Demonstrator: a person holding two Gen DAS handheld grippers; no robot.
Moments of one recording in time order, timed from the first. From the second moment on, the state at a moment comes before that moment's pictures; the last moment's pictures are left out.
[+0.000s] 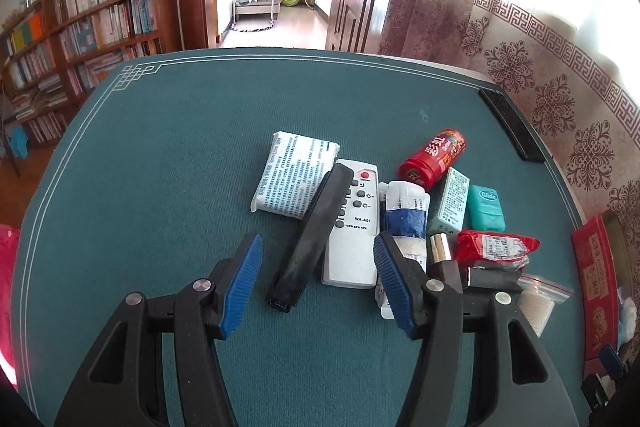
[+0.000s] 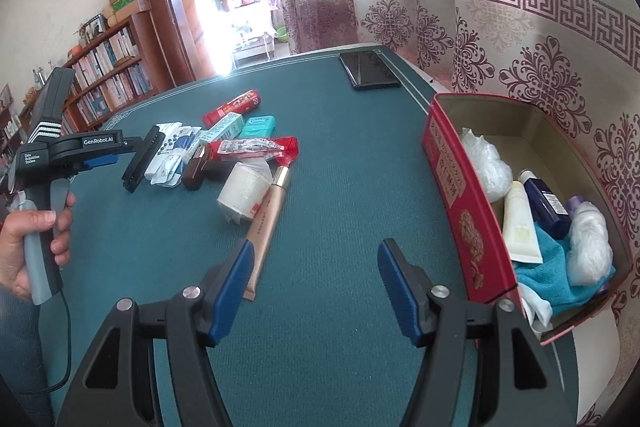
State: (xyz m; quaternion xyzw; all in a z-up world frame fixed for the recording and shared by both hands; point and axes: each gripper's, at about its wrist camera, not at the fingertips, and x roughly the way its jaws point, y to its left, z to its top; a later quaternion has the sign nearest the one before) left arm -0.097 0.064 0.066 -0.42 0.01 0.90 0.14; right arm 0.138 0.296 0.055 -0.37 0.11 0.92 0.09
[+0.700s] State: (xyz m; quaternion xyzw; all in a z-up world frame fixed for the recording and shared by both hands) left arm -0.089 0.056 0.037 -0.44 -0.04 0.88 0.17; right arm 0.109 0.279 0.028 -0.41 0.13 0.90 0.06
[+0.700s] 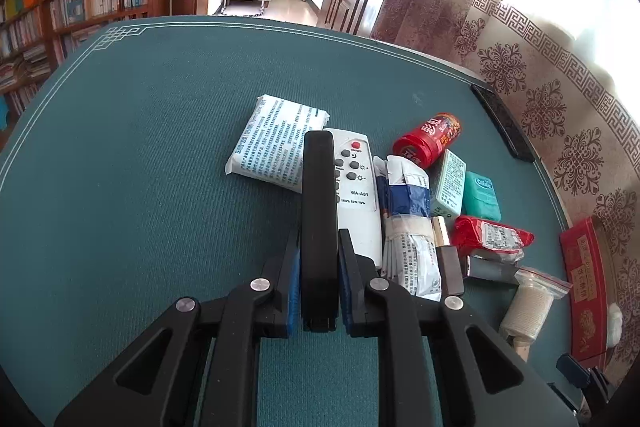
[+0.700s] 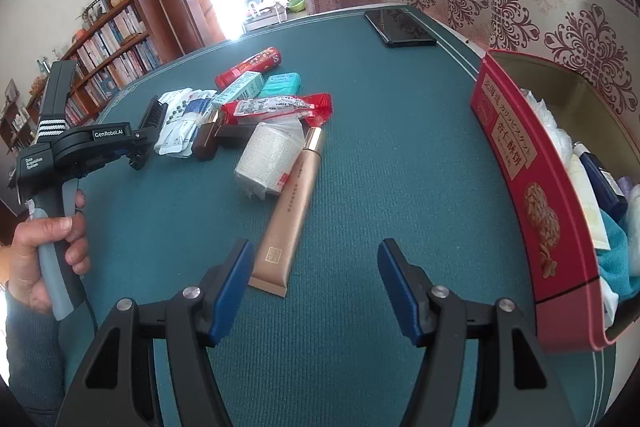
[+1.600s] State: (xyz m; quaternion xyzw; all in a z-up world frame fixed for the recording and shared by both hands) left arm -0.069 0.067 0.055 -0.43 -0.05 0.88 0.21; right arm 0.043 0.276 0.011 -0.44 0.04 0.89 0.09
